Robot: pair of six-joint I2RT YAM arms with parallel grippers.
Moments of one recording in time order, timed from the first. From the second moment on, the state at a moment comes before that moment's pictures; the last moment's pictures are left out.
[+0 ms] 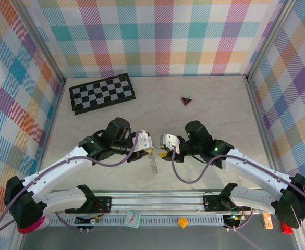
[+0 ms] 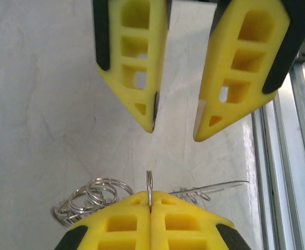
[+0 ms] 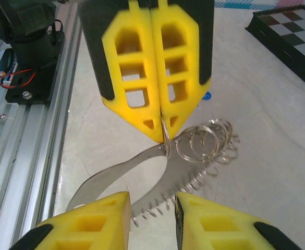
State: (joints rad) left arm -0.78 1.11 0.91 -0.58 0.41 0.58; right arm 0.82 1.06 0.75 -0.29 -0.53 -0.49
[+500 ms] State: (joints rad) left arm -0.80 1.12 0.92 -0.66 0.42 0.63; right arm 0.84 1.09 0.72 -0.16 -0.59 -0.45
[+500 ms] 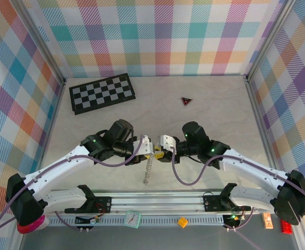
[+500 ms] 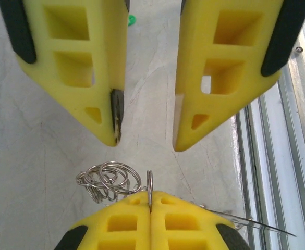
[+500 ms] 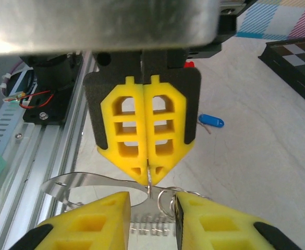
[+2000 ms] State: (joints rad) left arm -0.74 0.80 0.34 0.08 0.47 0.25; right arm 0.81 1.17 0.55 0.15 -0.70 -0.32
